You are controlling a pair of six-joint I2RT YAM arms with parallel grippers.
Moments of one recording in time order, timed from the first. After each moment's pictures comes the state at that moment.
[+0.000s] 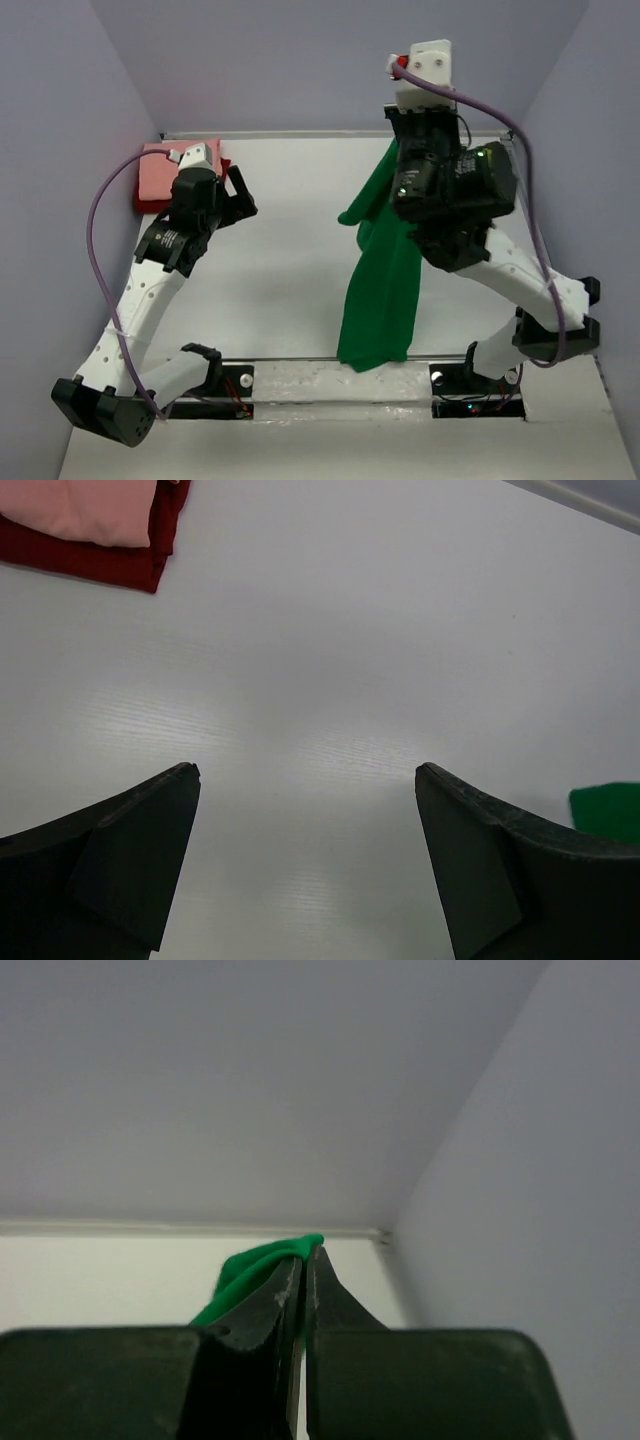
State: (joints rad) left arm -0.33 1.02 1.16 -0.66 -0.23 -0.49; right arm 1.19 1.59 2.06 0.47 1.42 -1.26
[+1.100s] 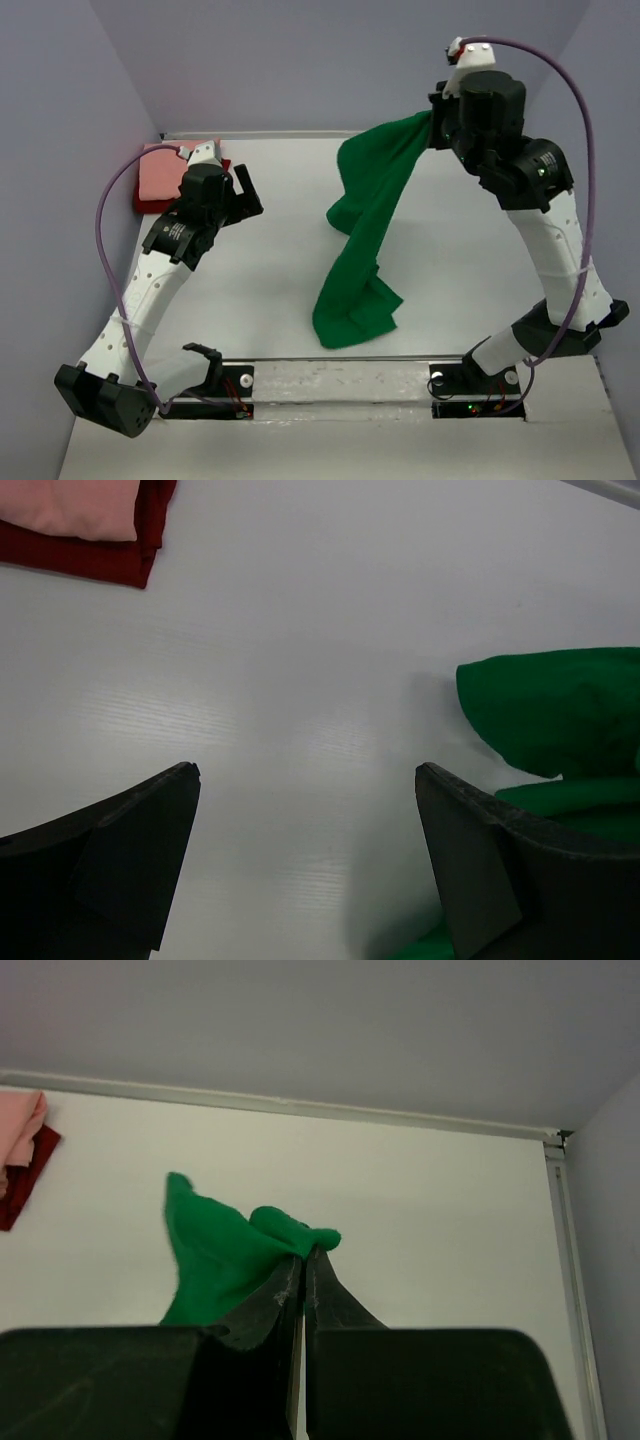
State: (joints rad) left arm -0.35 1.08 1.18 -0.66 -0.24 -0.49; right arm 0.65 1.54 2.21 -0.96 0.53 0.09
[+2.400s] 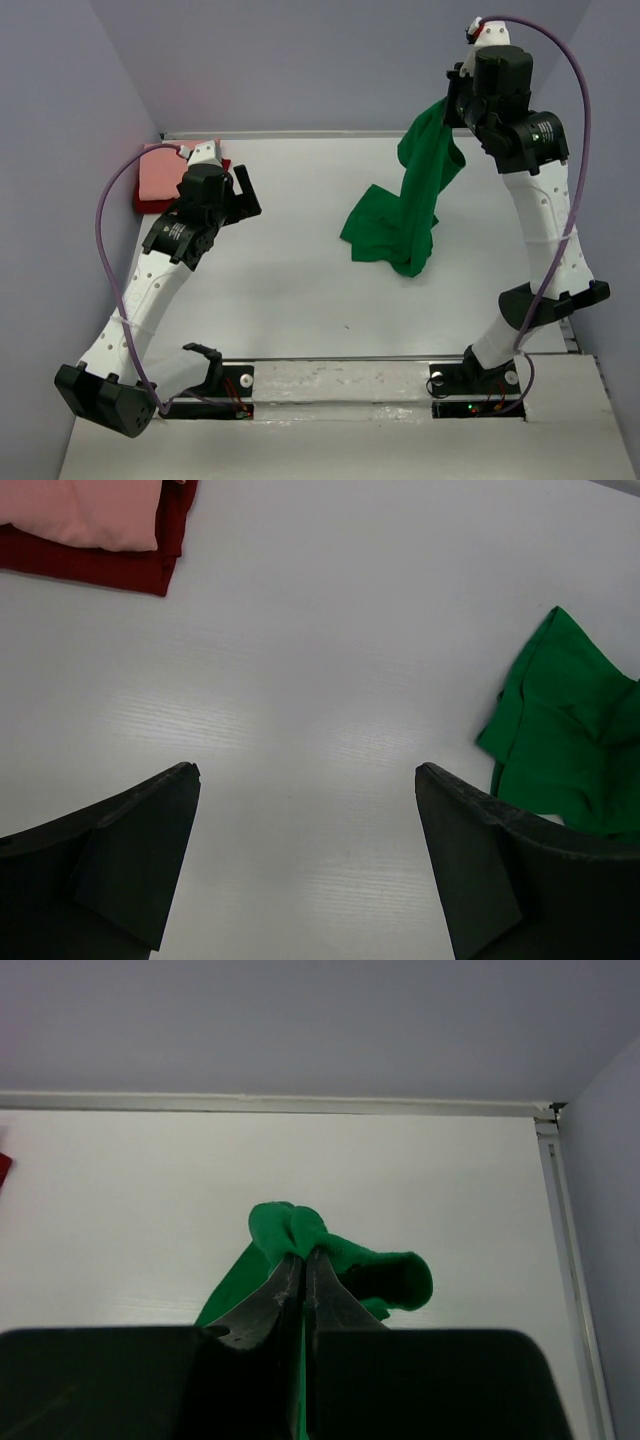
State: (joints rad) left arm -0.35 1.08 1.18 -0.66 -0.27 -0.45; right arm 0.36 1.65 2.30 -0.97 0.34 0.11
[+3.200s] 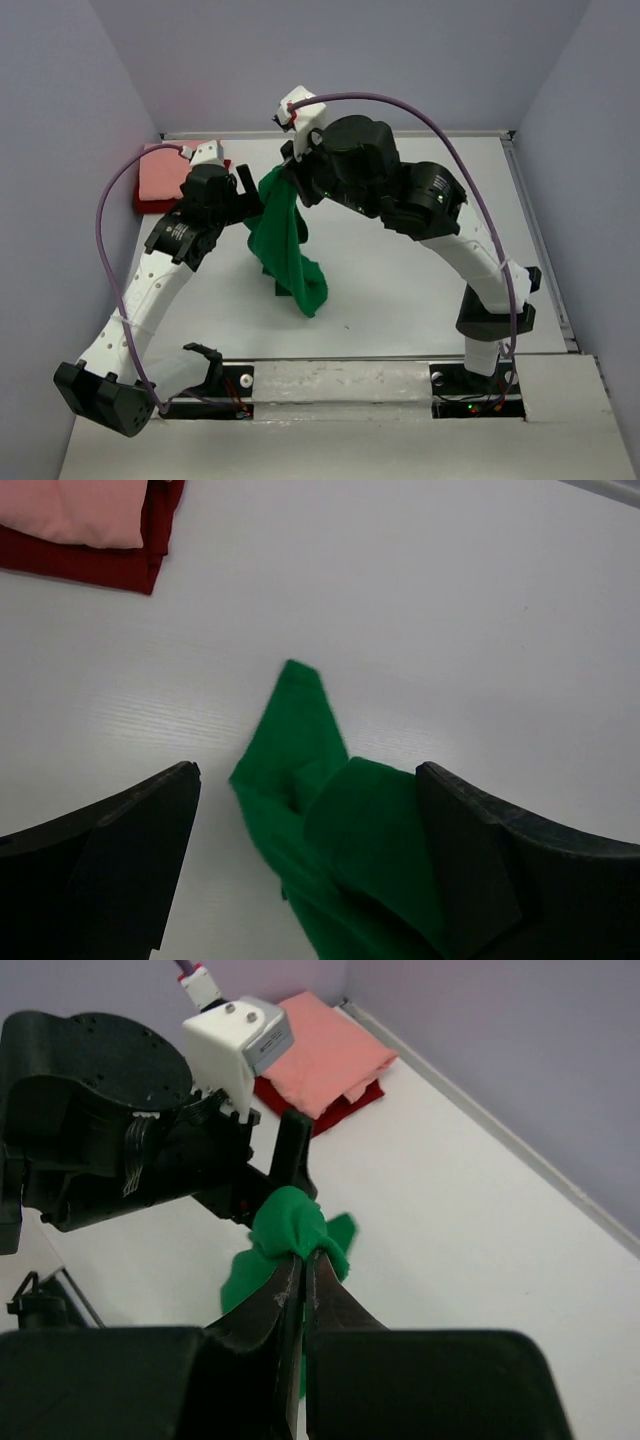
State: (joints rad) left arm -0.37 1.08 1.18 -0.65 -0.28 -0.48; right arm 1.14 1.89 2.64 -1.02 0.33 0.02
